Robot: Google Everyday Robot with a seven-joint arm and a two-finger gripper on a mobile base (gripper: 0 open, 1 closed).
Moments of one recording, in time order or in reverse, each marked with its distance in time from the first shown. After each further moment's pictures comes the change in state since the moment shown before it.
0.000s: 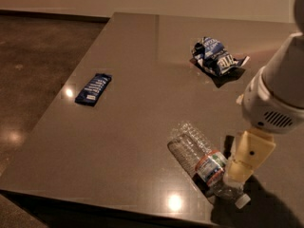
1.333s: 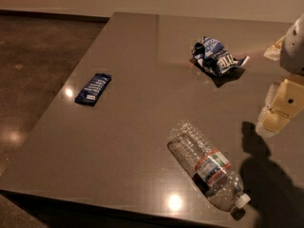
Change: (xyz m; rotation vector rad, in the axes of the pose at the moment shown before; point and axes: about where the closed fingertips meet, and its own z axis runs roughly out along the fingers) arm 0.010 -0.075 -0.067 0.133 -0.049 -0.049
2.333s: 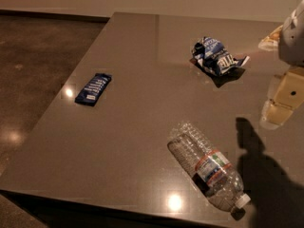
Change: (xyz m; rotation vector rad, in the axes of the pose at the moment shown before) arm -0.006 -0.013 -0.005 0.012 0.001 -0.111
